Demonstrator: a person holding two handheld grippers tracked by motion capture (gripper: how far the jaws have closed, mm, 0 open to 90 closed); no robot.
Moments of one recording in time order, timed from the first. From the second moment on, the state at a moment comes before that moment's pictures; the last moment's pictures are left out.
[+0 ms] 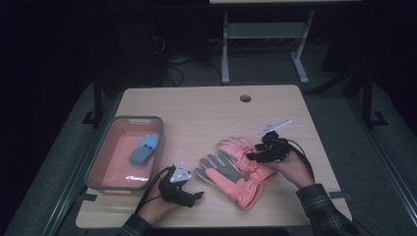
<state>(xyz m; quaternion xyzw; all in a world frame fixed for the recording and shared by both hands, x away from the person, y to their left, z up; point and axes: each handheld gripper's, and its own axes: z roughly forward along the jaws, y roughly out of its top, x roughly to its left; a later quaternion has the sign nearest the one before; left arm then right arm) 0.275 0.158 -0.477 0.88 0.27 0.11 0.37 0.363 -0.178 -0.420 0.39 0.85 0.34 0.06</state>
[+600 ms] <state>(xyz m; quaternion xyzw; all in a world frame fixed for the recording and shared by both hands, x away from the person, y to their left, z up) 0.275 0.158 -0.477 0.88 0.27 0.11 0.37 0.376 -0.162 -0.448 0.36 0.88 0.30 0.02</state>
